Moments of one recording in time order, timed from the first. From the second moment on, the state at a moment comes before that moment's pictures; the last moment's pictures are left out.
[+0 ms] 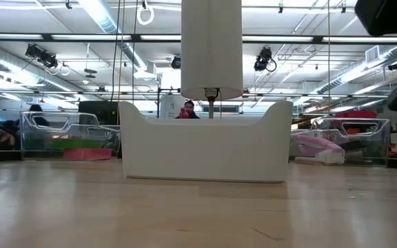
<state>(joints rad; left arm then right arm) -0.55 1.28 1.11 -0.57 -0.79 -0.35 0.69 1.69 0.92 -0.20 -0.11 0.91</state>
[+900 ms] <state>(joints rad) -0.55 1.28 1.11 -0.57 -0.79 -0.35 0.72 1.76 0.92 -0.27 0.02 0.94</state>
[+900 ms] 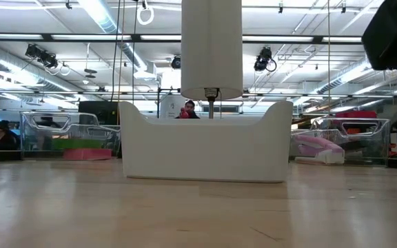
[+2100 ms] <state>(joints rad) -0.55 1.28 1.11 -0.56 -0.79 -0.36 0.57 1.39 0.92 -0.39 0.28 0.67</state>
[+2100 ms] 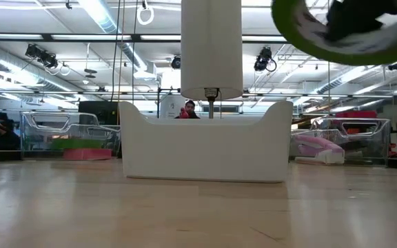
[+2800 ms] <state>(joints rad) -0.52 1.28 1.11 -0.06 -0.77 -0.25 0.38 1.23 0.92 0.19 0.64 0.07</state>
